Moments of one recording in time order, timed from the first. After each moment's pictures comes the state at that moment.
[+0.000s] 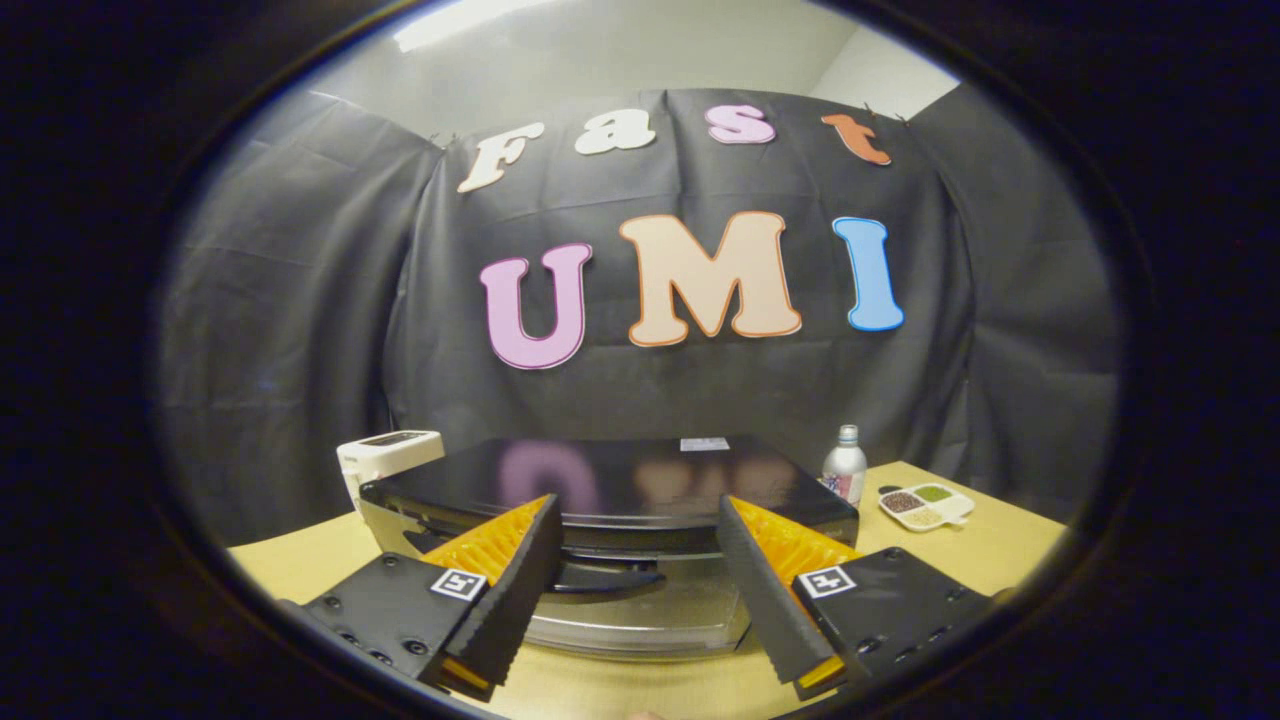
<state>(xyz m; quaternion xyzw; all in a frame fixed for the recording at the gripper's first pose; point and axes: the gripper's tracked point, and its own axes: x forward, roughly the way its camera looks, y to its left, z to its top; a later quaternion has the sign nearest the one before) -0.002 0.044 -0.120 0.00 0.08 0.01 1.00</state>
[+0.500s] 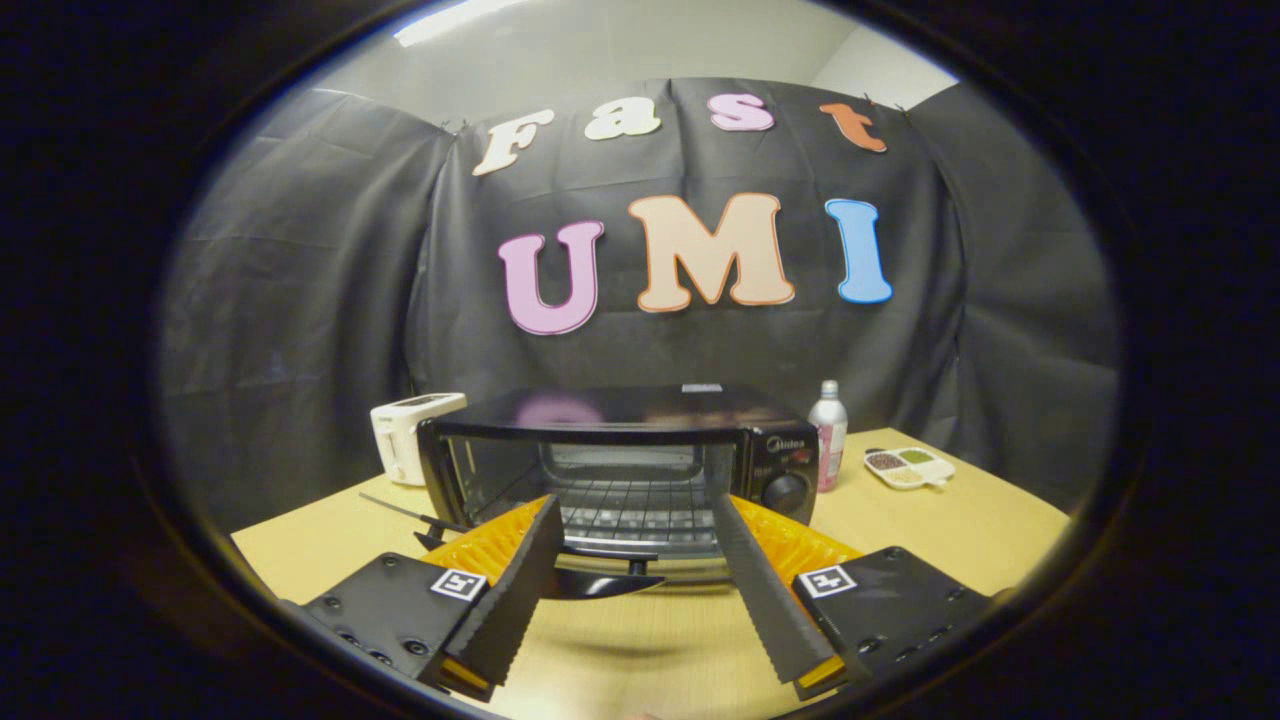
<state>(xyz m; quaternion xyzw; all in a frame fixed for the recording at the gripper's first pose) -0.101 0.039 -0.149 0.00 0.13 0.02 0.99</state>
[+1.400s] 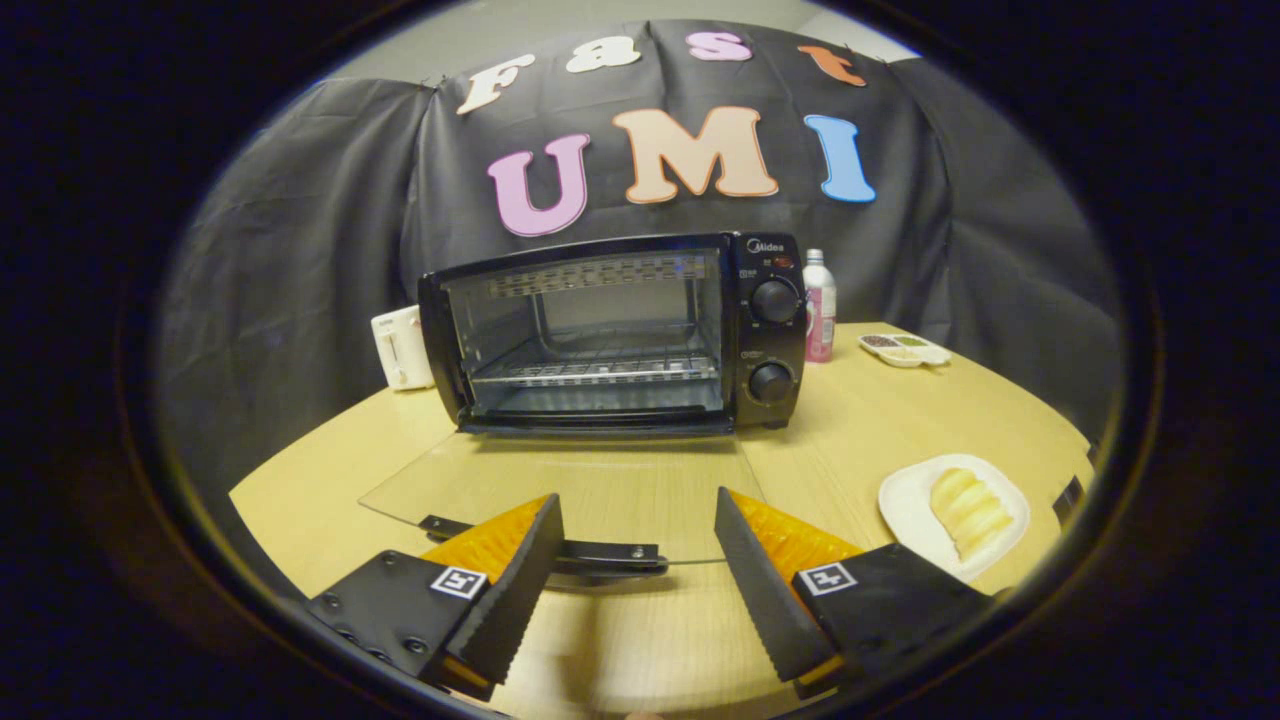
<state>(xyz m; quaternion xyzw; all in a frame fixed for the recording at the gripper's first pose) -0.171 0.029 -0.255 0.01 0.24 0.01 0.97</state>
